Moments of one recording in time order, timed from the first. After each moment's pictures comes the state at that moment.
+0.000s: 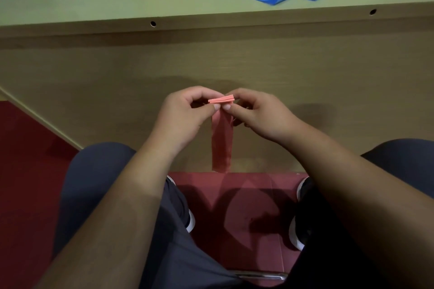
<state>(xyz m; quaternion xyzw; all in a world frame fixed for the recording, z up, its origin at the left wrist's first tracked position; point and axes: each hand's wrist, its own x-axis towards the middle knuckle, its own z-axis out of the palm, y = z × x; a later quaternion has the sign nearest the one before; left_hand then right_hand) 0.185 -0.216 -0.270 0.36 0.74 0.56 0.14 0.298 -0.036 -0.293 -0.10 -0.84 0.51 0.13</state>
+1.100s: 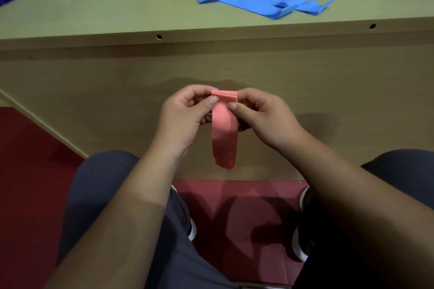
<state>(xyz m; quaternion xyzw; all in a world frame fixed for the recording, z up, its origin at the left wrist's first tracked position) 0.178 -0.202 -0.274 0.26 0.63 0.71 0.19 0.297 -0.045 -0.283 -0.09 -0.77 0.59 0.22</state>
